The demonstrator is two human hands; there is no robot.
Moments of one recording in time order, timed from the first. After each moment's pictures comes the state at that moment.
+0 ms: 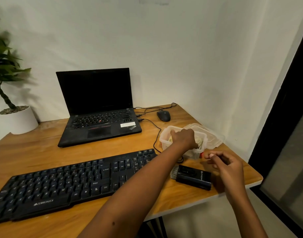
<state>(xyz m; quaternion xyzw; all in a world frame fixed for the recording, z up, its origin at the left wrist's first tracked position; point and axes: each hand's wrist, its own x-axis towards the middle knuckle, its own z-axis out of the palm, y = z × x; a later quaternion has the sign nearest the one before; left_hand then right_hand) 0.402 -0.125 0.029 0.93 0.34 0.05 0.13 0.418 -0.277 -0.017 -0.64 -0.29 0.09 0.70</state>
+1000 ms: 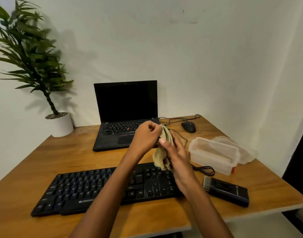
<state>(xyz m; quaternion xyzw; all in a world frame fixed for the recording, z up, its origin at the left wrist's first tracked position) 0.185 -0.099 0.103 0.75 0.35 0.41 0.39 0.258 -0.175 0.050 -0.48 -0.38 0.37 0.69</state>
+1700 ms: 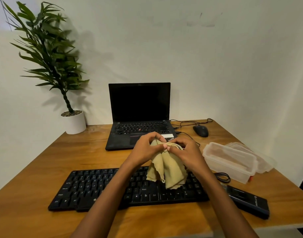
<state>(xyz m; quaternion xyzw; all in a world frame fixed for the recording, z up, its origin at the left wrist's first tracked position) 0.140 -0.069 0.073 0.78 0.31 0.35 0.41 0.276 -0.140 0.063 -0.61 -0.55 0.19 0.53</state>
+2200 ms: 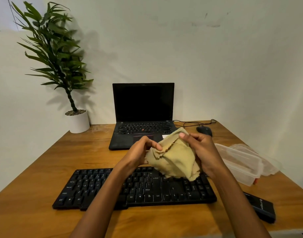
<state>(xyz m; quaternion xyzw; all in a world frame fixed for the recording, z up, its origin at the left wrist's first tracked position) 0.121 -0.058 0.065 0.63 0.33 0.32 0.63 0.283 -0.150 0.082 -0.51 -0.45 0.34 0.65</state>
